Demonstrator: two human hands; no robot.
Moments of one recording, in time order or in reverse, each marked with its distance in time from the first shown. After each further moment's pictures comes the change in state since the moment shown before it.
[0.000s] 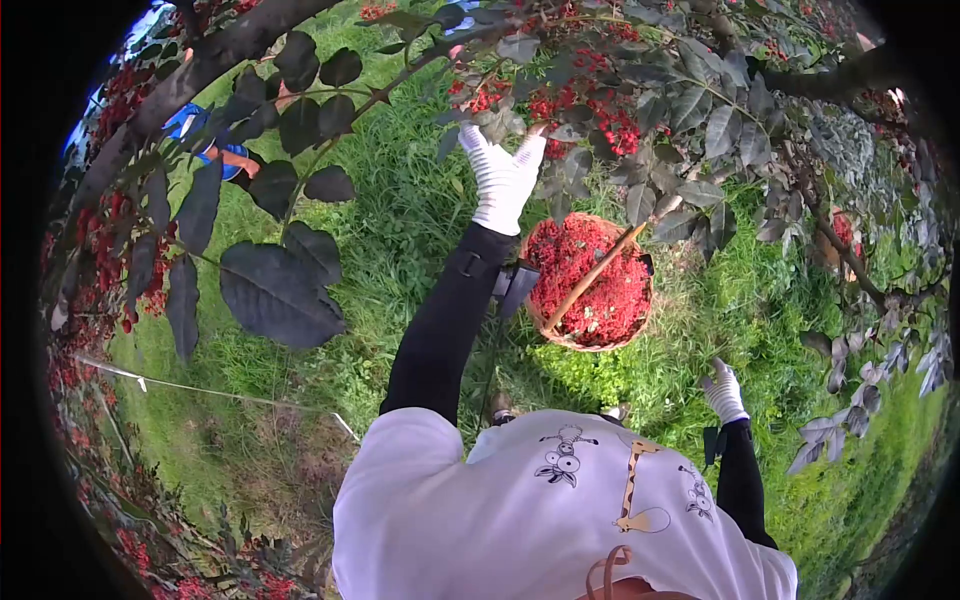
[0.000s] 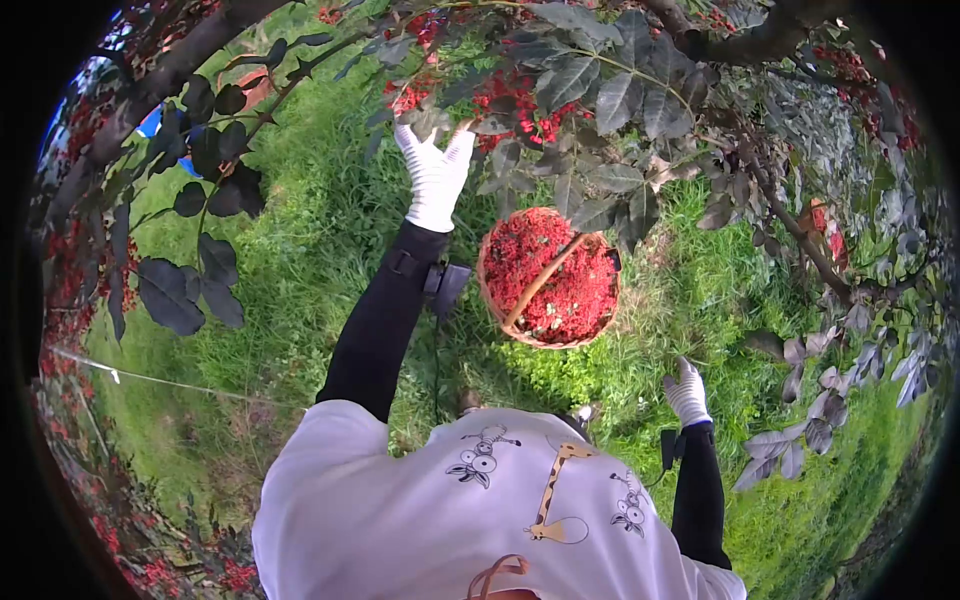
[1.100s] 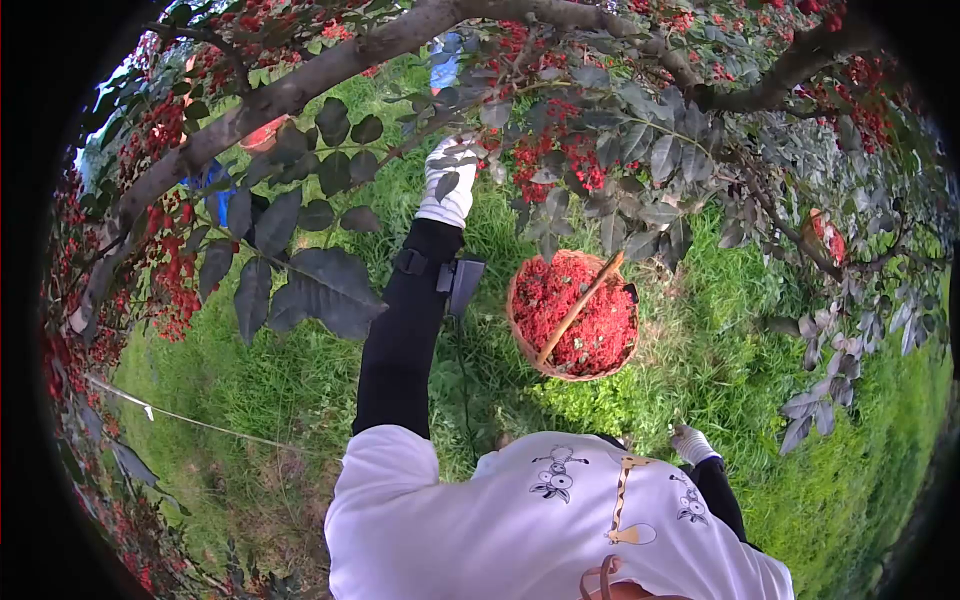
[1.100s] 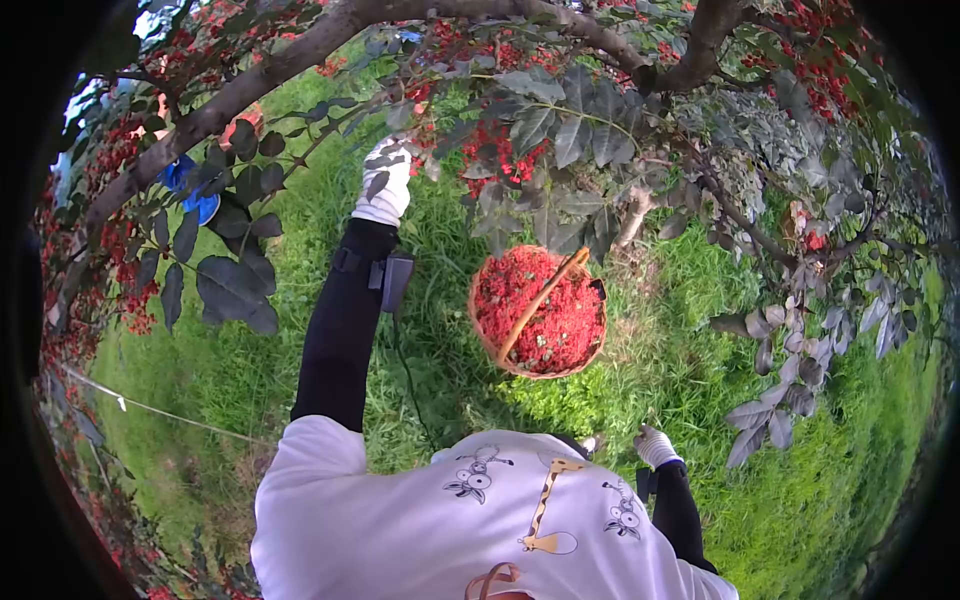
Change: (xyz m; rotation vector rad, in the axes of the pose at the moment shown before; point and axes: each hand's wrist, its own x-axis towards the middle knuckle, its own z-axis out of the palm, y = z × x) left_hand 0.098 -0.049 -0.020 -0.511 -0.345 -0.190; right_hand -0.063 0.062 0.112 0.154 -0.391 0.228
